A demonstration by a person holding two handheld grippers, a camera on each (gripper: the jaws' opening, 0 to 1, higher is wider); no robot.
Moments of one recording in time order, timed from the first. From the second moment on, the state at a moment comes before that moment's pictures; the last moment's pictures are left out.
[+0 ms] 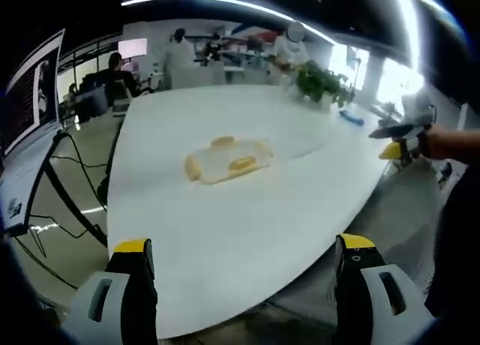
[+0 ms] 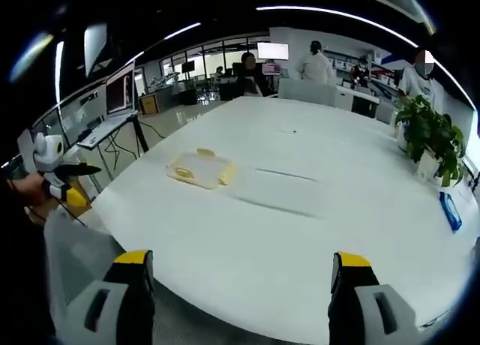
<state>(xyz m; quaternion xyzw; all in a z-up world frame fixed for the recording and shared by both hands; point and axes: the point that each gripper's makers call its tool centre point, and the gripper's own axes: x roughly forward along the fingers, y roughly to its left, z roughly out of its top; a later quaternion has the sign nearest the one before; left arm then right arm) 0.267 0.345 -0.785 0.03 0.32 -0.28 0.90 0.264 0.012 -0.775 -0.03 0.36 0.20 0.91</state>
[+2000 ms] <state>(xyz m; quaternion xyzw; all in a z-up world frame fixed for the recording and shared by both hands) 0.348 0.330 -0.809 0.02 0.34 -0.30 0.89 0.383 0.145 -0.773 -0.12 0.33 0.39 0.85</state>
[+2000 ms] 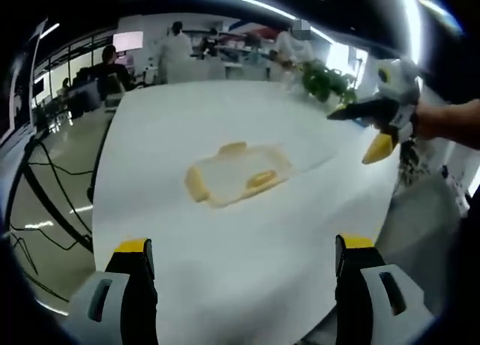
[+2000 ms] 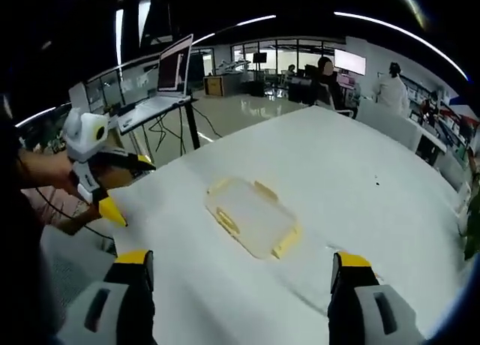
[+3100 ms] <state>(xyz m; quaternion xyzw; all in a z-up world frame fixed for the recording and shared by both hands) 0.401 0.307 -0.830 0.09 0.35 -0.34 0.87 0.427 0.174 -0.801 -0.25 0.31 0.52 0.76</state>
